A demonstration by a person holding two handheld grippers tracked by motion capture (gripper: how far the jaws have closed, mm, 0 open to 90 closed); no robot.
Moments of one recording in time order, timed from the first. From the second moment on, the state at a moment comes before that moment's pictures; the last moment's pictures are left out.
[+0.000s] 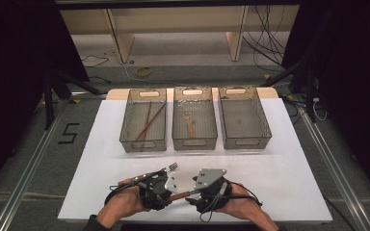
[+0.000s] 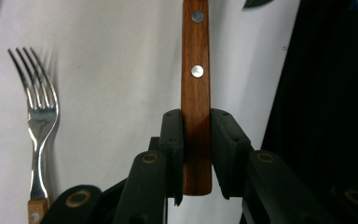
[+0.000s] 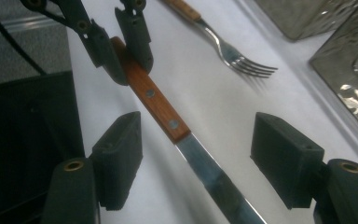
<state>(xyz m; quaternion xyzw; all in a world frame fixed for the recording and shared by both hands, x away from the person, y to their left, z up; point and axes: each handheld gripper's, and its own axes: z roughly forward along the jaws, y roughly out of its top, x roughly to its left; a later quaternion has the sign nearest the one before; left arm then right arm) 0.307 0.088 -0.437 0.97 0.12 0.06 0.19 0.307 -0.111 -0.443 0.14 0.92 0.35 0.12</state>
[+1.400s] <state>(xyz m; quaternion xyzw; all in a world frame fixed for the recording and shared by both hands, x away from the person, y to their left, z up) 0.301 0.082 -0.425 0.97 0.07 0.03 0.22 0.289 -0.101 -0.457 0.00 0.95 0.29 0.10</state>
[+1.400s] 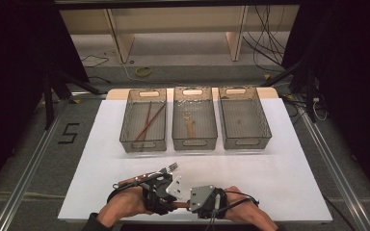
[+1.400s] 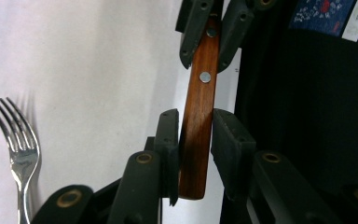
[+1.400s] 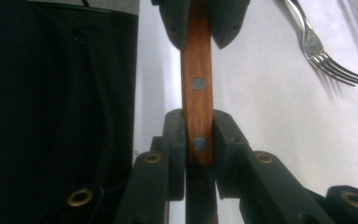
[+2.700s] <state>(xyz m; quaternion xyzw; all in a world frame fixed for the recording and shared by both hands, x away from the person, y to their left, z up) 0.336 0.170 -0.447 0.83 0.34 0.11 0.44 0.338 -0.156 -0.427 0.19 0.90 0.35 0.15</state>
